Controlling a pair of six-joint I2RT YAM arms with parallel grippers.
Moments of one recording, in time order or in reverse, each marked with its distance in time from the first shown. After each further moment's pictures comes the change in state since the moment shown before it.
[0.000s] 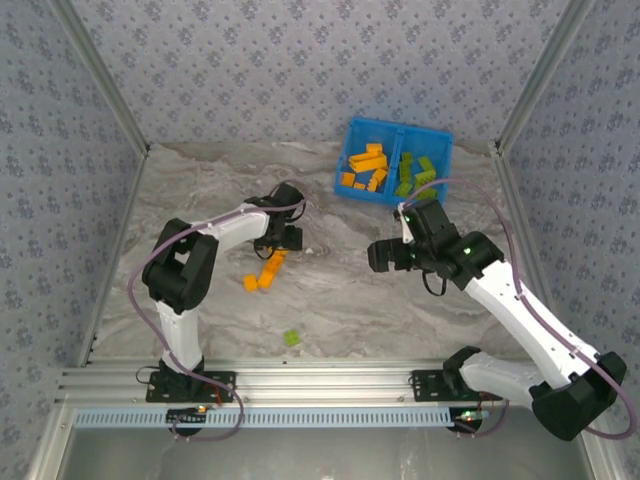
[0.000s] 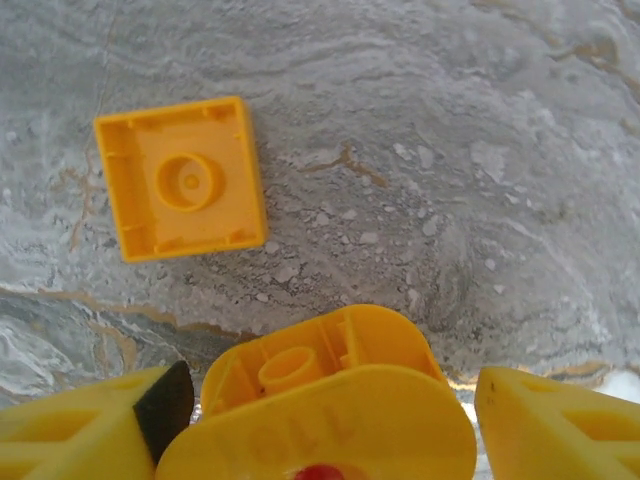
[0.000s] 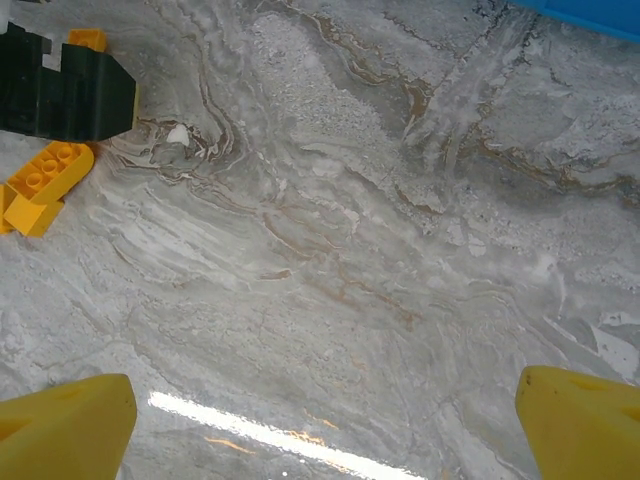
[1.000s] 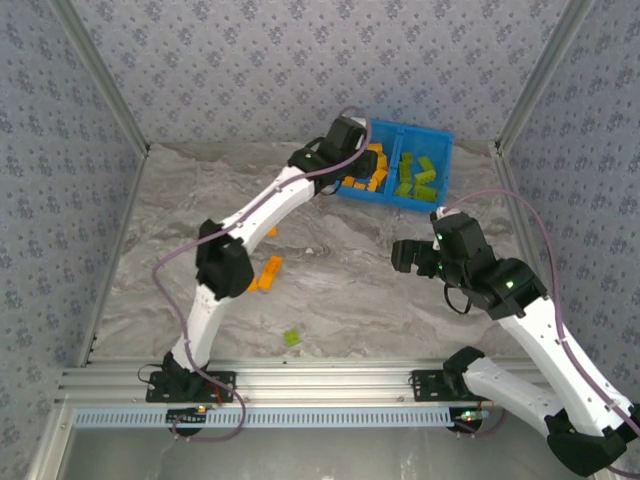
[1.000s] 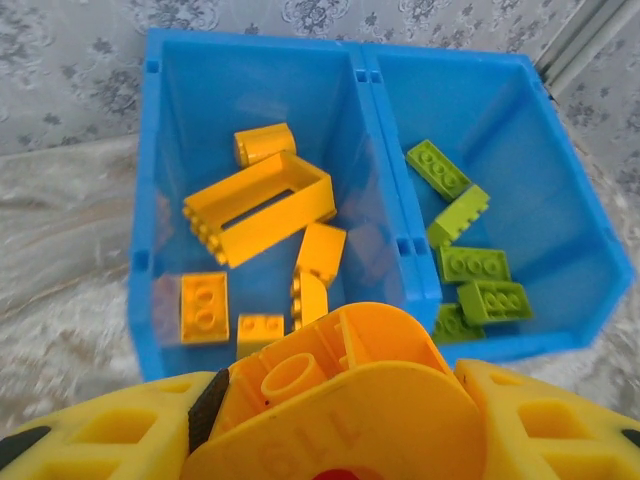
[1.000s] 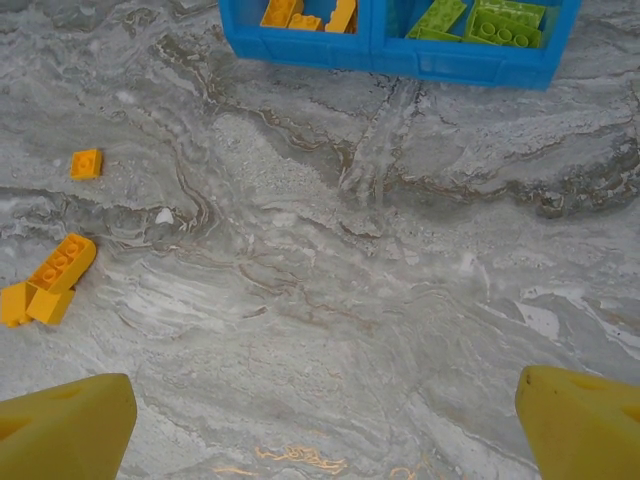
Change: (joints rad) left arm -0.179 0.390 1.041 0.020 0.017 0.171; right arm 0.000 -0.230 0.001 -0.079 0.145 0.149
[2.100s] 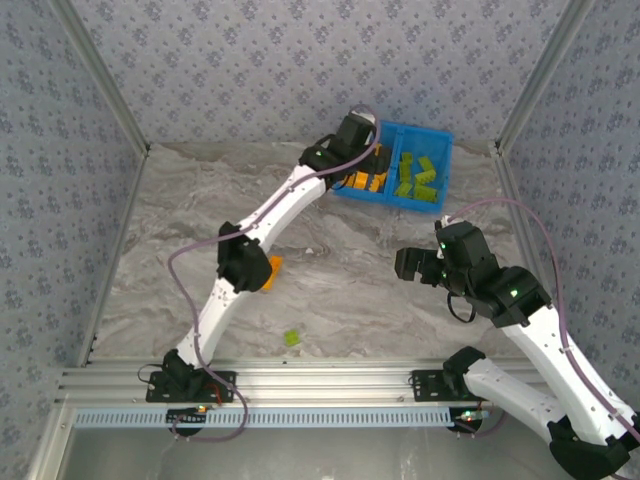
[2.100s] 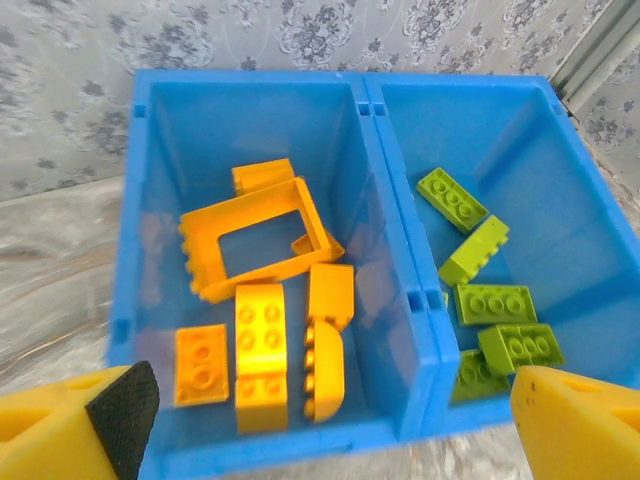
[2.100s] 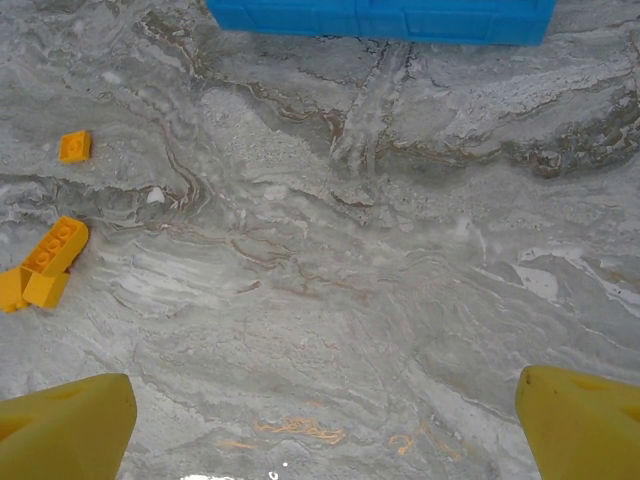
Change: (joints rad) left arm 0.000 0.102 0.229 -0.110 -0.037 0.031; right arm 0.000 -0.043 -0.041 -0.035 -0.019 0.042
